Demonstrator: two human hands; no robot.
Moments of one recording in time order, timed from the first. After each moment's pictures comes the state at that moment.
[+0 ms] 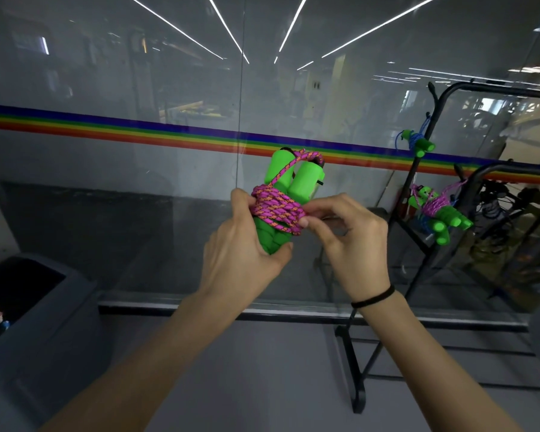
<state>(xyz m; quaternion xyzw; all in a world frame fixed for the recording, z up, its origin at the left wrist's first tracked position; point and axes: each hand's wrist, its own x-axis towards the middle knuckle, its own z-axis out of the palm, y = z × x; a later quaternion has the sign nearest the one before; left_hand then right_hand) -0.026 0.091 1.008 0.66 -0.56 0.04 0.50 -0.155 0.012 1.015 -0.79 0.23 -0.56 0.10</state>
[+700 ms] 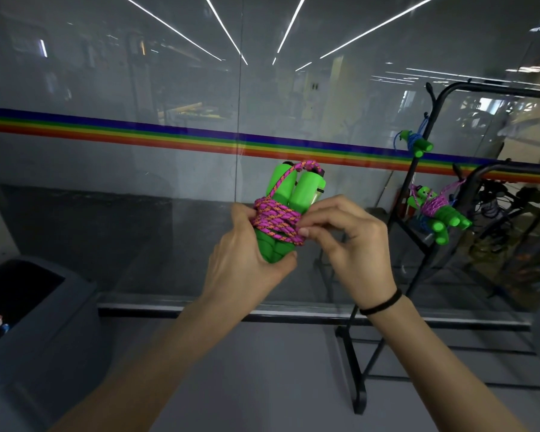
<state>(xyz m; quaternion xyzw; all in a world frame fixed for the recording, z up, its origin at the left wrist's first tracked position) -0.028 0.088 0.998 0.66 -0.55 -0.02 0.51 -0.162 0.015 1.016 -0.82 0.19 -0.54 0.11</state>
